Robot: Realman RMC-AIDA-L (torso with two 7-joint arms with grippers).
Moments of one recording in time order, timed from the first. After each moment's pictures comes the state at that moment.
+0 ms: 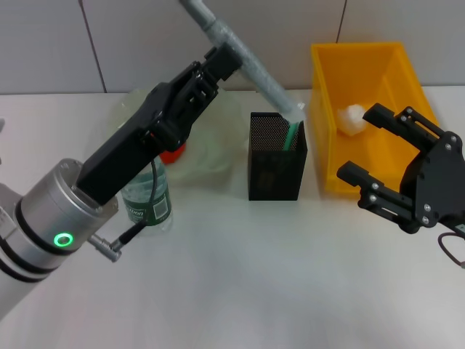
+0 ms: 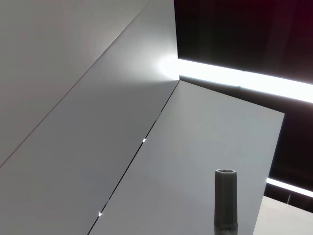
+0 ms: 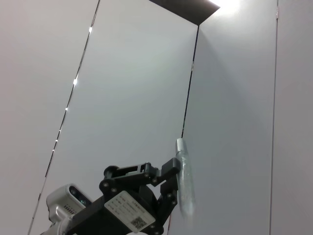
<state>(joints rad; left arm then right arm) -0.53 -2.08 1.86 0.33 0.20 1.74 -1.18 0.49 2.08 -0.41 -0.27 -1.74 -1.94 0.57</state>
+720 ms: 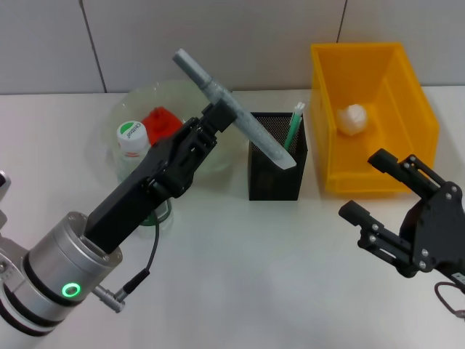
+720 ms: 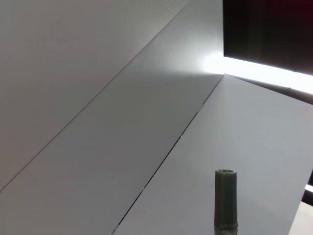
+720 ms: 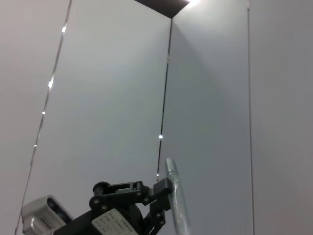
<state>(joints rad) -0.39 -2.08 2.16 0.40 -0.04 1.63 -1.13 0.39 2.08 -0.41 -0.13 -1.75 -1.92 0.46</state>
